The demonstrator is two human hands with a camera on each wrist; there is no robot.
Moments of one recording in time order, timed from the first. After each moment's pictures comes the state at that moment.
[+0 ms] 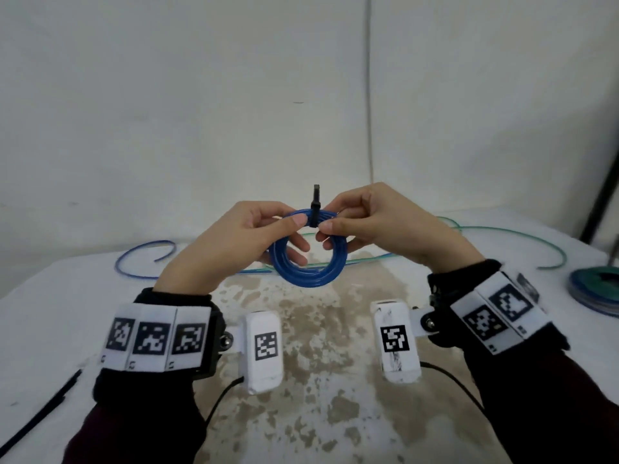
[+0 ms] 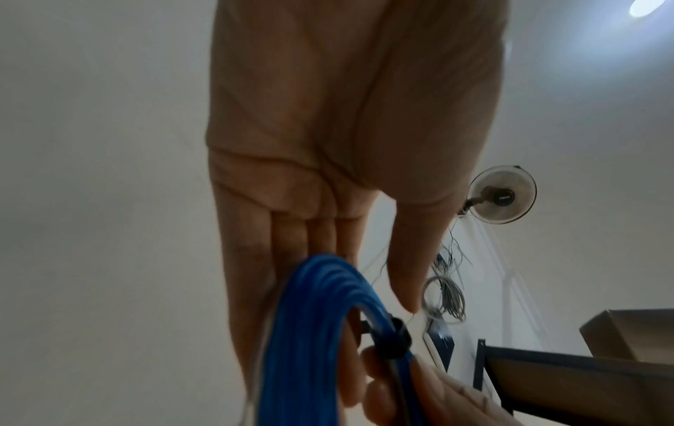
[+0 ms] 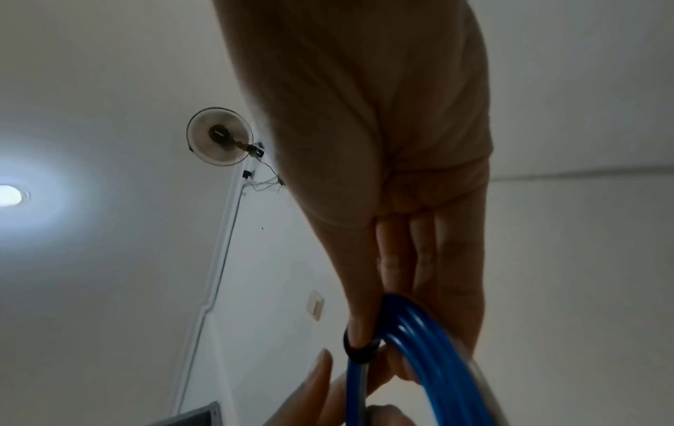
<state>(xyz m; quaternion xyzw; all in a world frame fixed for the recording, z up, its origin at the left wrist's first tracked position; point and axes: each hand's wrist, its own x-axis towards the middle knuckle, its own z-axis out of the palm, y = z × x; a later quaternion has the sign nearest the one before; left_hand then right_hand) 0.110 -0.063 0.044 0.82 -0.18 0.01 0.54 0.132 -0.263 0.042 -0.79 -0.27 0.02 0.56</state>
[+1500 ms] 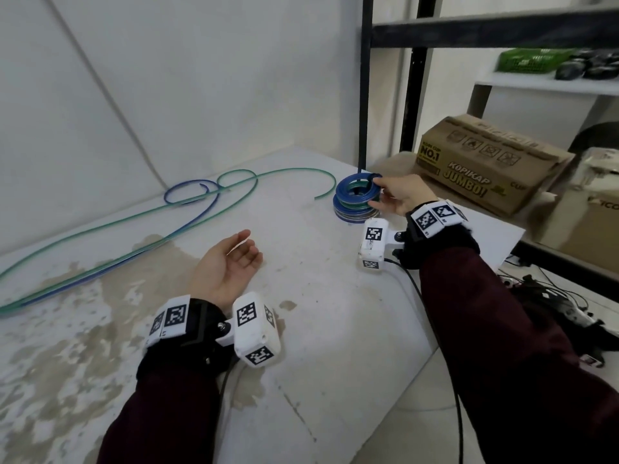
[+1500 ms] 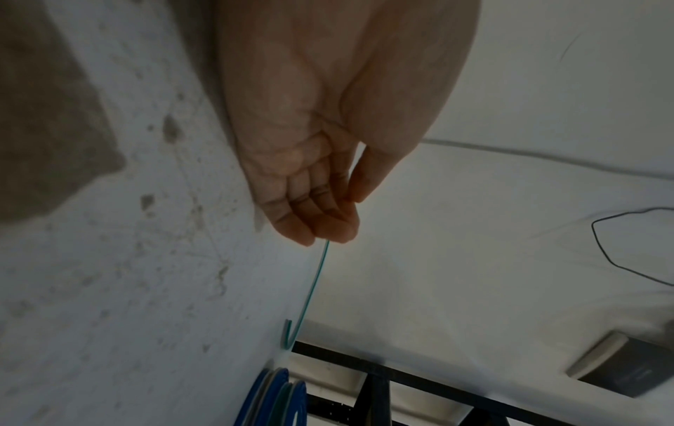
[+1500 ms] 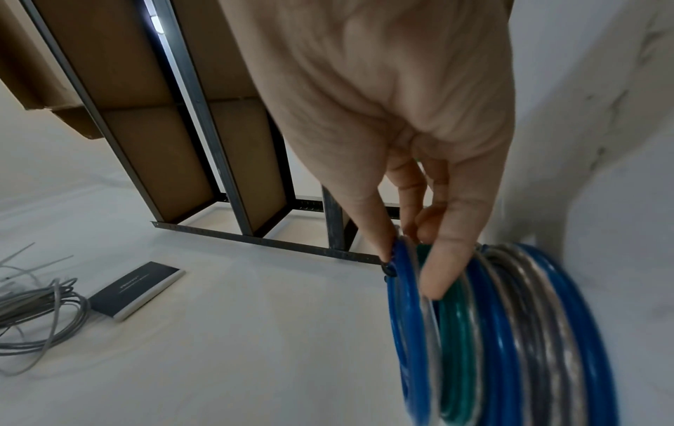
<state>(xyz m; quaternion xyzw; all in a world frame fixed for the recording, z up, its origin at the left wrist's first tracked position) 0.189 -0.320 -0.112 0.43 0.06 -0.26 0.86 0.128 -0.605 -0.066 -0.55 0.37 -0.18 0.73</state>
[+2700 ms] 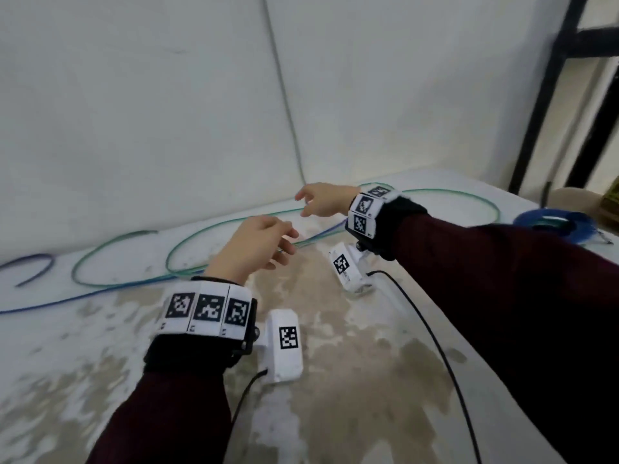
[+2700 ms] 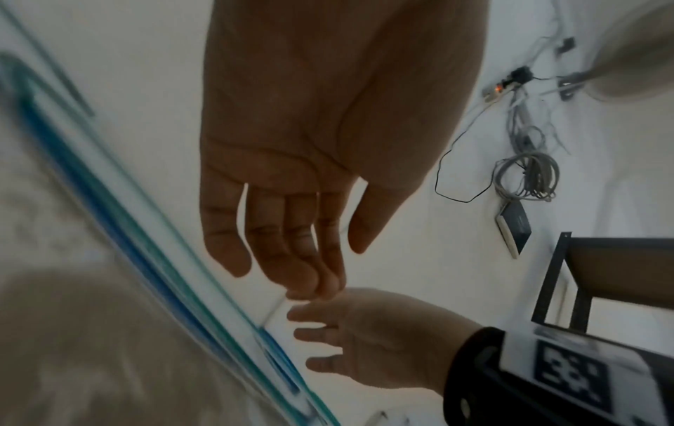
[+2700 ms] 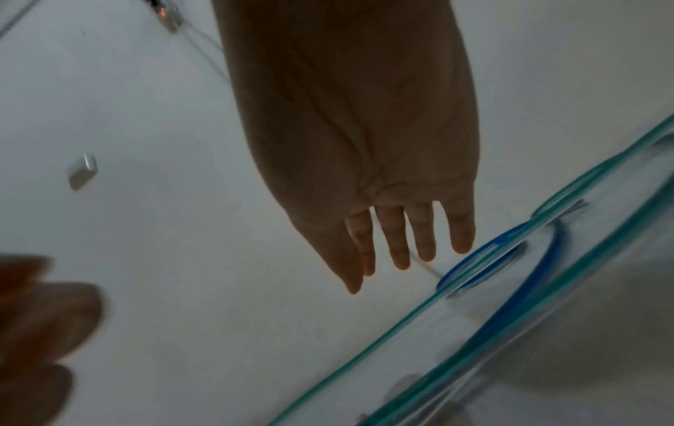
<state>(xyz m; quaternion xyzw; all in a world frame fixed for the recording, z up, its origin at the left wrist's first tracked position) 0.229 -0.181 -0.041 0.84 -0.06 -0.06 0.53 0.342 -0.338 -0.045 -0.96 -0.09 0.06 0.24</state>
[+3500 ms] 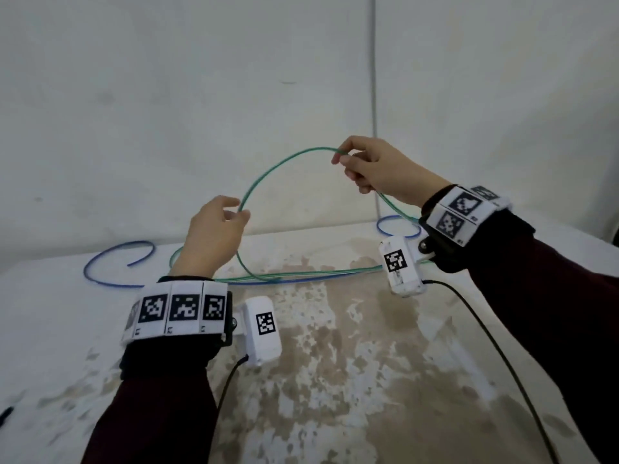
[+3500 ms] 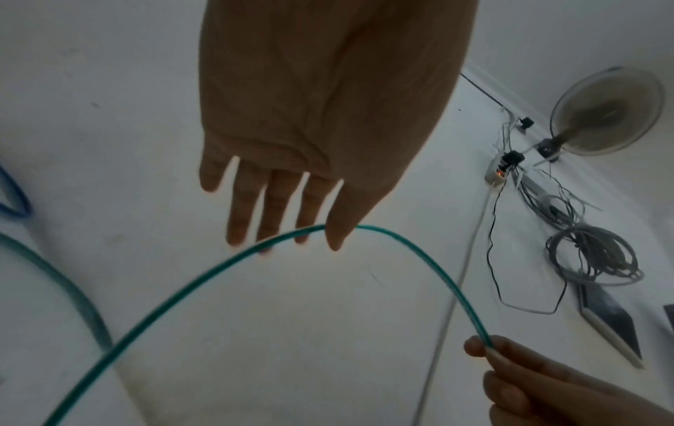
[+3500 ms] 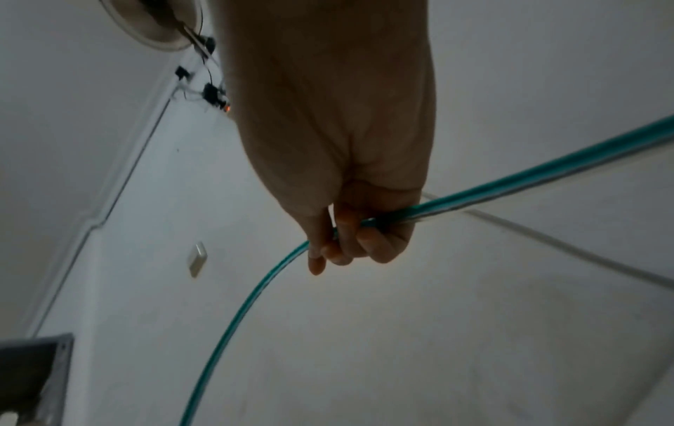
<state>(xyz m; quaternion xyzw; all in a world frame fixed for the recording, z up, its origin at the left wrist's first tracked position) 0.224 -0.047 -0.003 0.87 0.05 0.20 0.44 0.301 -0.287 0.039 -0.81 -0.27 -0.07 0.52</state>
